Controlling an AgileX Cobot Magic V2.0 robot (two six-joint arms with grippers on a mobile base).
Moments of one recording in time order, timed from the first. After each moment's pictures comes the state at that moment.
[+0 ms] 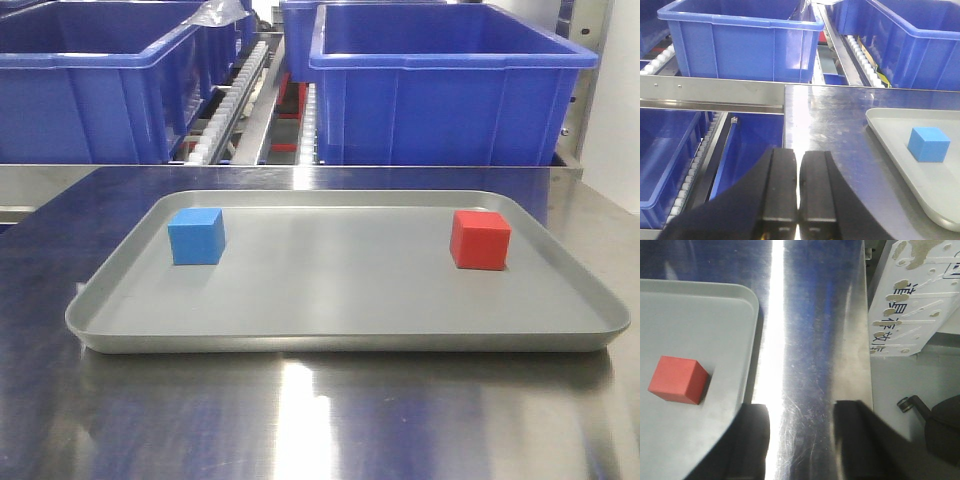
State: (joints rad) left arm -0.14 0.00 0.00 0.11 0.15 -0.20; right arm 0.13 1.06 -0.70 -0.05 0.38 0.17
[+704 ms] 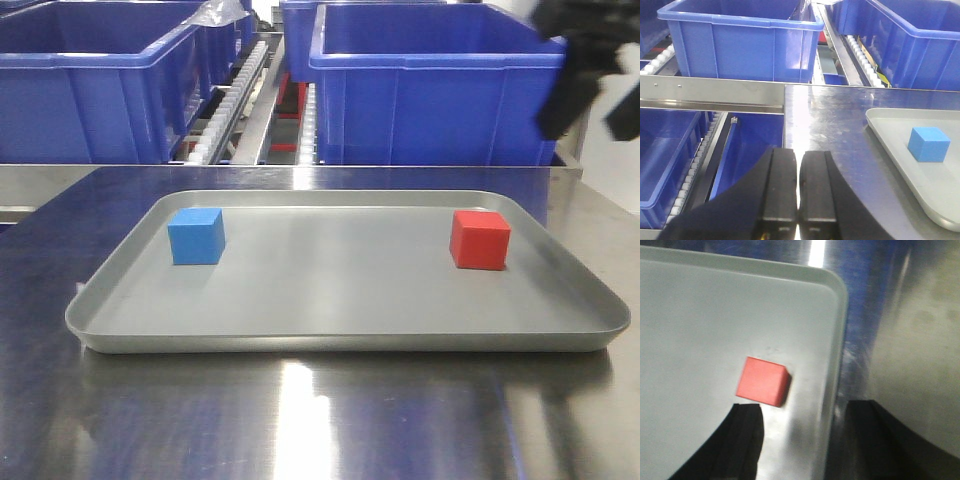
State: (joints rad) left arm -0.14 0.00 0.00 0.11 0.15 -0.20; right arm 0.32 1.34 -0.97 0.05 0.56 0.17
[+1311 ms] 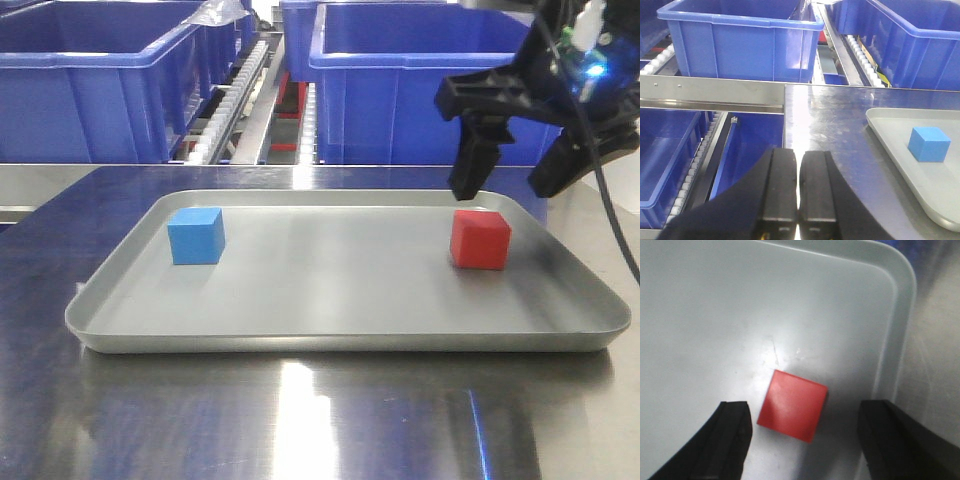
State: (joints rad) left arm -0.14 0.00 0.00 0.11 0.15 -0.20; right arm 0.39 1.58 -1.08 0.05 0.56 0.17
